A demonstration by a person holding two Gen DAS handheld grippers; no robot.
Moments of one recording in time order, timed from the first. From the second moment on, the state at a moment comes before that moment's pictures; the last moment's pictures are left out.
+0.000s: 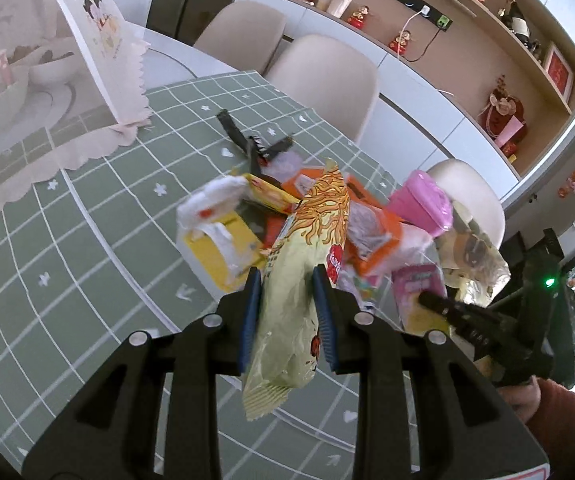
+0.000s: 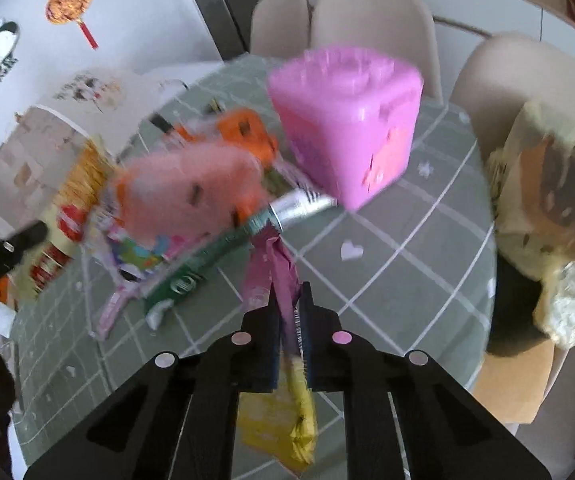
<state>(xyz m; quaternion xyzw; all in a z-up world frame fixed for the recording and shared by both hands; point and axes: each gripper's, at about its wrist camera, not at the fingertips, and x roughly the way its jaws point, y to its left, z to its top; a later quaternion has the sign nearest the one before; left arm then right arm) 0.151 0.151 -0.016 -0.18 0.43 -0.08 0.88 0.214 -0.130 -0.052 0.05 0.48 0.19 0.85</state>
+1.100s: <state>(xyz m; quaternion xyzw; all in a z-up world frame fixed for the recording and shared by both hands) 0.271 -0.148 0.107 -0.12 0.36 -0.28 0.88 0.217 -0.422 0.105 0.08 0.30 0.09 0.95</state>
